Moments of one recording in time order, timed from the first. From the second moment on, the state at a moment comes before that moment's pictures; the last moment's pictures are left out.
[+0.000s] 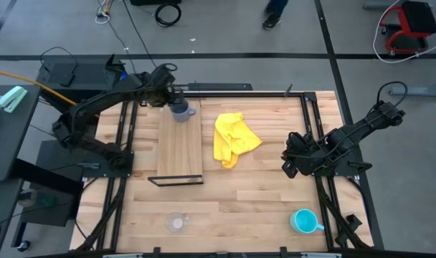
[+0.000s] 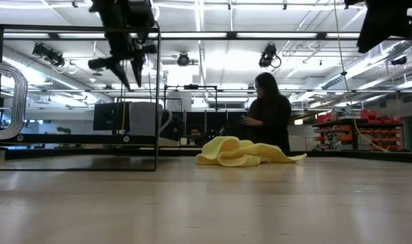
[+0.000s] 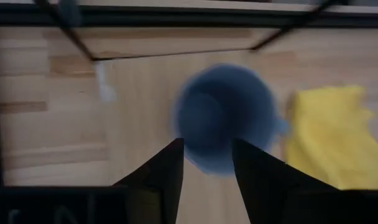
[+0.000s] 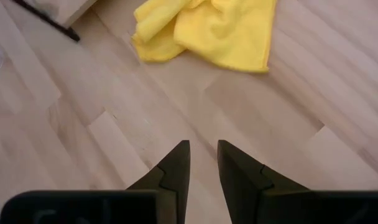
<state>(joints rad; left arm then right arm) 0.65 1.39 1.28 -0.99 -0.13 -0.83 0.51 1.01 1.00 -1.21 0.44 1.19</state>
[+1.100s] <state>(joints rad) 0.10 1.26 1.28 -0.80 -0.05 -0.84 1.06 1.30 1.00 -1.17 -0.03 1.81</state>
